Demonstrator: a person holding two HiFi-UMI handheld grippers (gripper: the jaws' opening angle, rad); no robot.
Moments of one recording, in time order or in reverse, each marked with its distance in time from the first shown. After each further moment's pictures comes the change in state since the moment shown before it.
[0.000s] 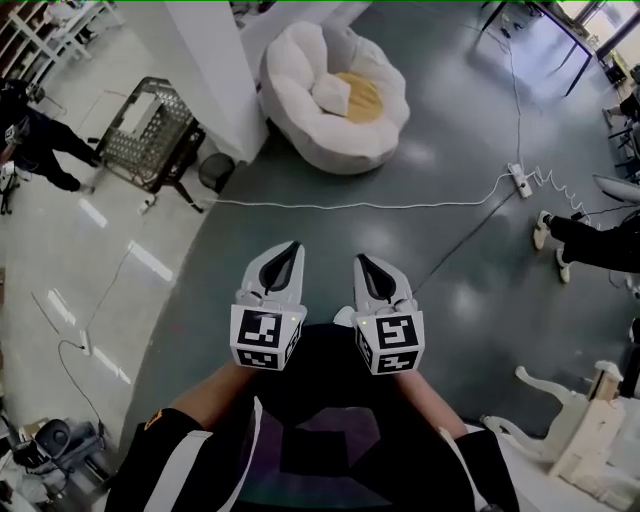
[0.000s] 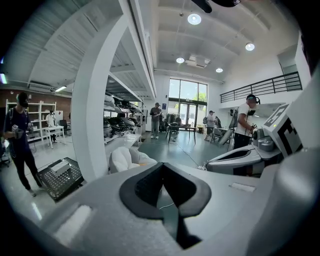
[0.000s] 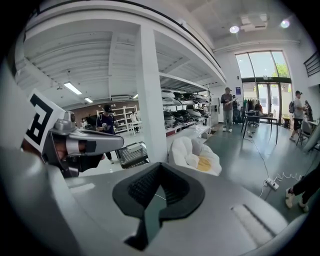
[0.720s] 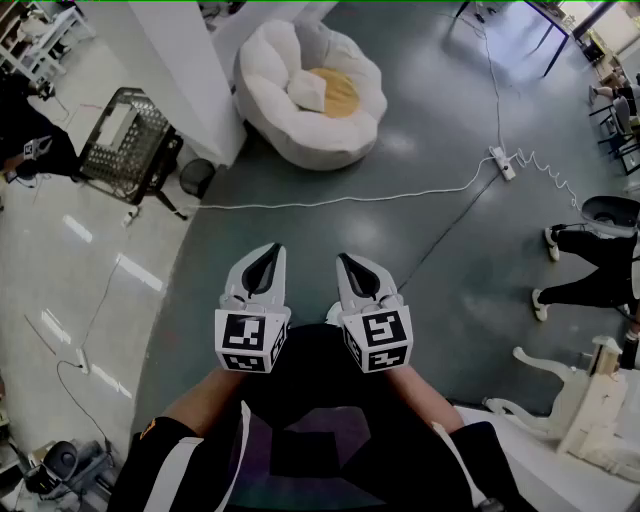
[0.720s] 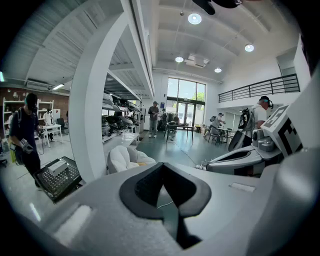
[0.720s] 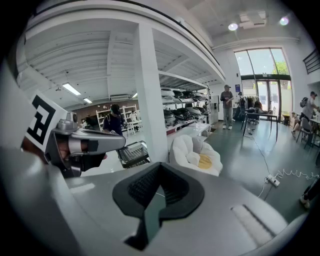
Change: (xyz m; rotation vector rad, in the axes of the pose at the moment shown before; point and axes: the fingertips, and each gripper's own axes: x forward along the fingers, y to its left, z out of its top) left arm -0.001 0.010 -0.004 0.000 0.011 -0.025; right arm 0.005 0.011 -0.004 0.016 0.014 0.004
